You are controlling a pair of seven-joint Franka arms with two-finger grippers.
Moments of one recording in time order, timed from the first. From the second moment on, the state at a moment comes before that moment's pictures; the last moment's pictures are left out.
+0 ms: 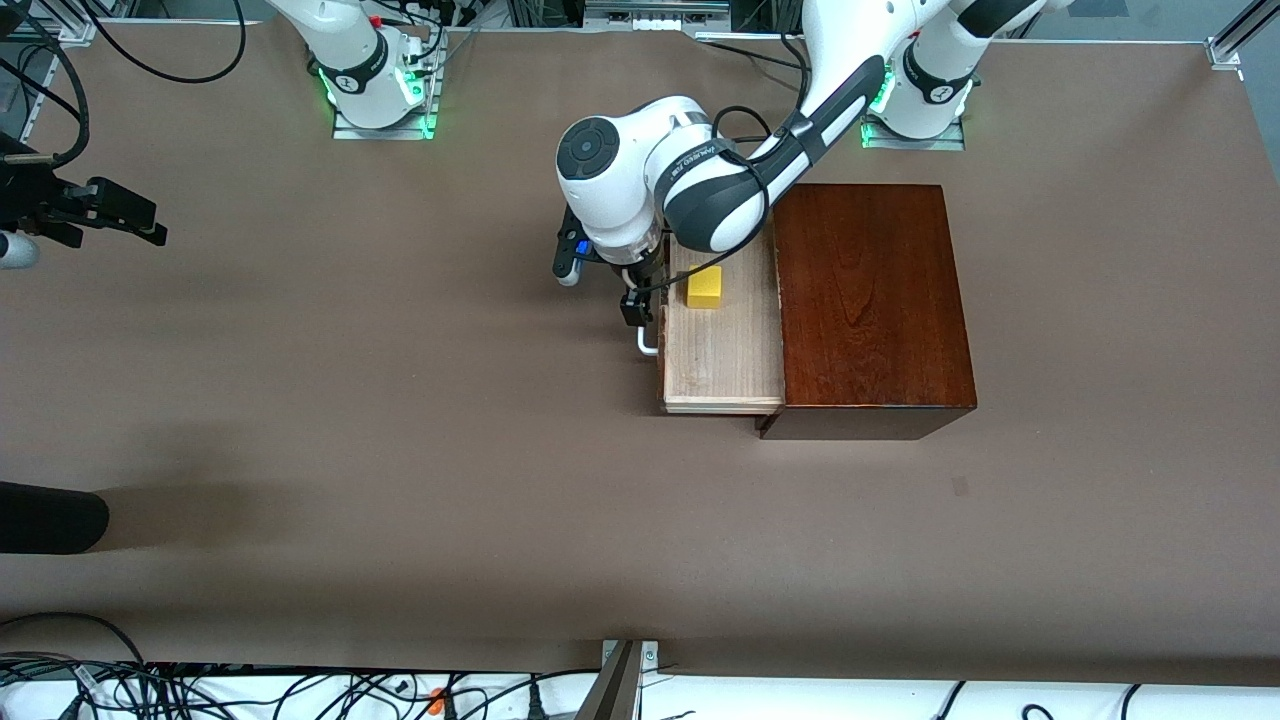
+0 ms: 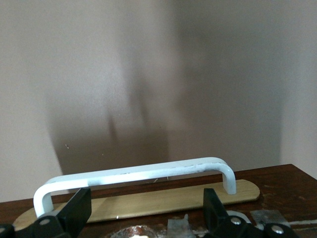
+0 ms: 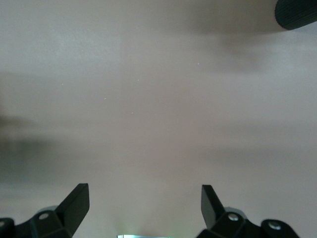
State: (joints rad) left arm -0.50 0.72 -0.50 -1.35 0.44 1.82 0.64; right arm 0.00 0.01 -0.06 -1.63 0.02 1.56 -0.09
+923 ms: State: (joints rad) left arm -0.42 0.72 -0.49 -1.34 0.44 1.60 0.64; right arm 0.00 0.01 -0.06 -1.63 0.02 1.56 -0.08
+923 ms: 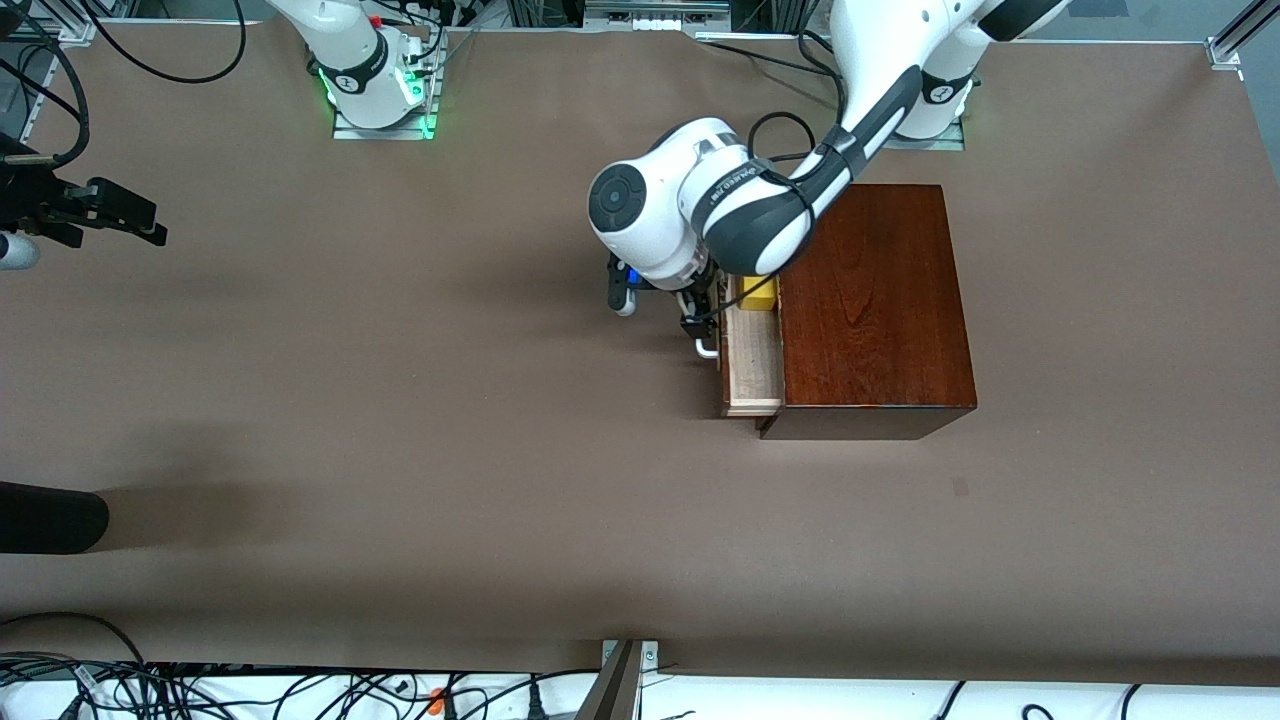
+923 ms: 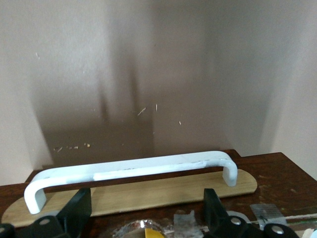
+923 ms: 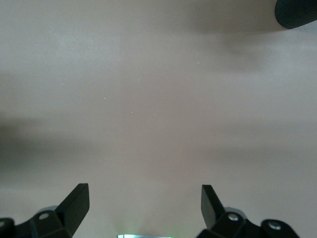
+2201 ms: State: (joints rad) left arm -0.35 0.71 -0.50 -1.33 0.44 1.47 0.42; right arm 0.00 0.01 -0.06 -1.63 0.02 1.56 -0.08
